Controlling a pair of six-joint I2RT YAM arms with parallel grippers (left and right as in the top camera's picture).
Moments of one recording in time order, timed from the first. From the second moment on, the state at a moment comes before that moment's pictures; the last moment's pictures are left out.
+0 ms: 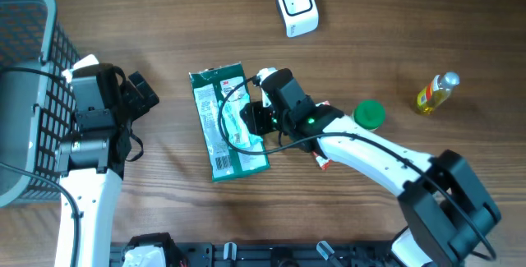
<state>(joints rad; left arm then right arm) 0.09 1.10 0.95 -0.67 -0.23 -0.42 0.72 1.72 1.00 -0.13 -0.17 0.47</state>
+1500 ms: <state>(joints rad) 0.09 1.10 0.95 -0.67 -0.23 -0.42 0.72 1.94 1.41 -0.58 -0.17 0.39</state>
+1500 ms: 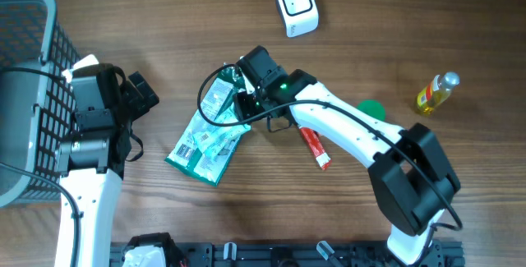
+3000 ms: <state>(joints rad) 0.09 1.10 0.95 -0.67 -0.23 -0.42 0.72 1.98 1.26 -0.34 -0.47 0.38</state>
